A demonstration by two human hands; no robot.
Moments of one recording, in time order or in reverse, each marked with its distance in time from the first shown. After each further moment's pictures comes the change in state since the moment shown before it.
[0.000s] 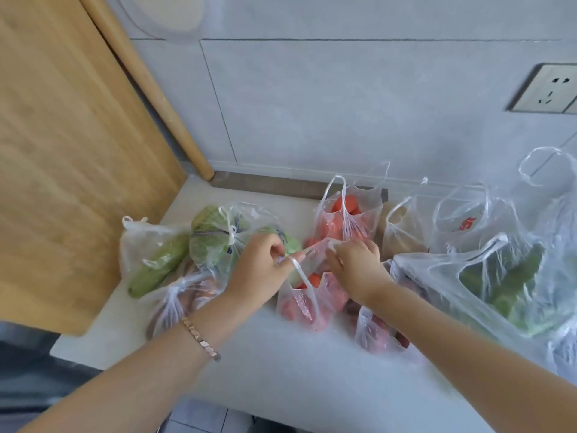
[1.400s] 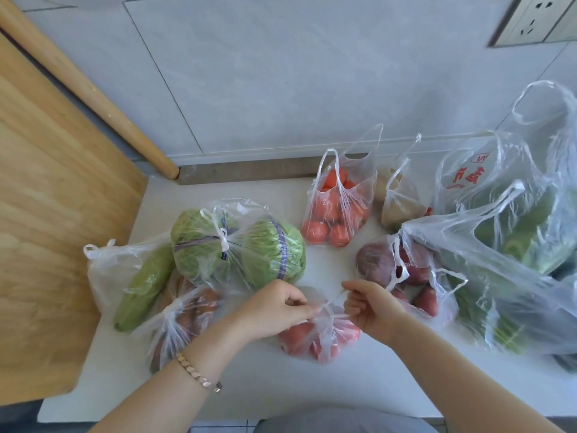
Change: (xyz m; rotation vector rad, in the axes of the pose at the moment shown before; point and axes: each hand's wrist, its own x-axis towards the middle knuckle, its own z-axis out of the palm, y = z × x) left_hand -0.001 -0.051 0.001 -0.107 -0.863 -0.089; right_hand -0.030 0.009 0.081 1.787 0.088 1.108
